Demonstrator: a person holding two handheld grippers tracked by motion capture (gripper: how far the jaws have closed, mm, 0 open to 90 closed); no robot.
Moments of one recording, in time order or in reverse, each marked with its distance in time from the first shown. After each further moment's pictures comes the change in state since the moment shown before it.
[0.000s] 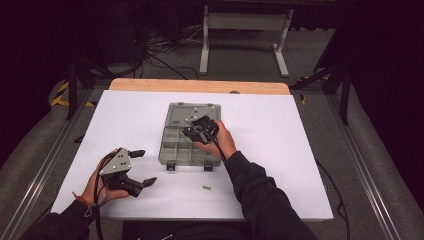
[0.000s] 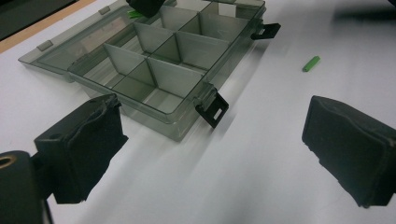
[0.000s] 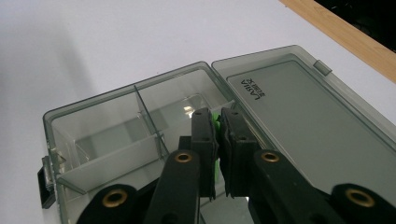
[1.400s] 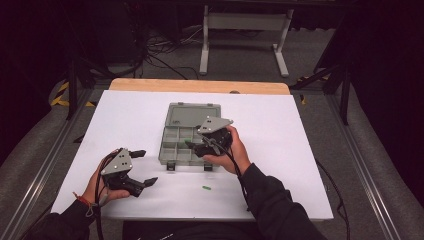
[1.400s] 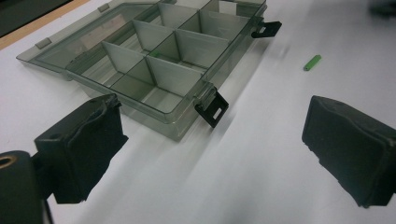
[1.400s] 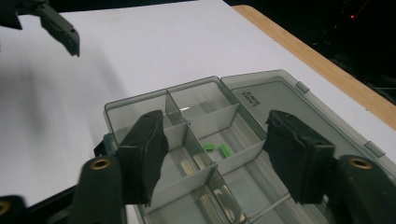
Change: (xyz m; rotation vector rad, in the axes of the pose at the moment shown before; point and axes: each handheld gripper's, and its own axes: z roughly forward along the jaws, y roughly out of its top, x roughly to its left) left arm -0.001 0.000 0.002 0.006 0.003 -0.009; right arm 0.026 -0.016 -0.059 -0.128 -0.038 -0.061
